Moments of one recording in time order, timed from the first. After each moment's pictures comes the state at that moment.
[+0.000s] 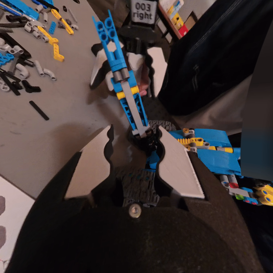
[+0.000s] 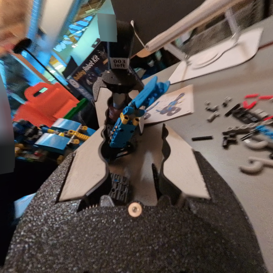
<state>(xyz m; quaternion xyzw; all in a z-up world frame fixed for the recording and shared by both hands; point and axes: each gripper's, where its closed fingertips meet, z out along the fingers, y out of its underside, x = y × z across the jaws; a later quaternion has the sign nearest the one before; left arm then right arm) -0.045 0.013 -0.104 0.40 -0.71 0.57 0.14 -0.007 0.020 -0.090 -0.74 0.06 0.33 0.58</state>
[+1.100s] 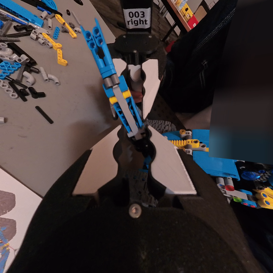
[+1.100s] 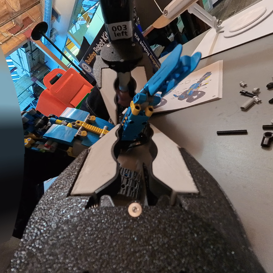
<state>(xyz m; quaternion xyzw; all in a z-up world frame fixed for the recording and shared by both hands) -0.045 0.012 -0.099 0.39 -0.73 0.55 0.11 -0.036 0.023 -0.102 -0.76 0.03 0.39 0.52</state>
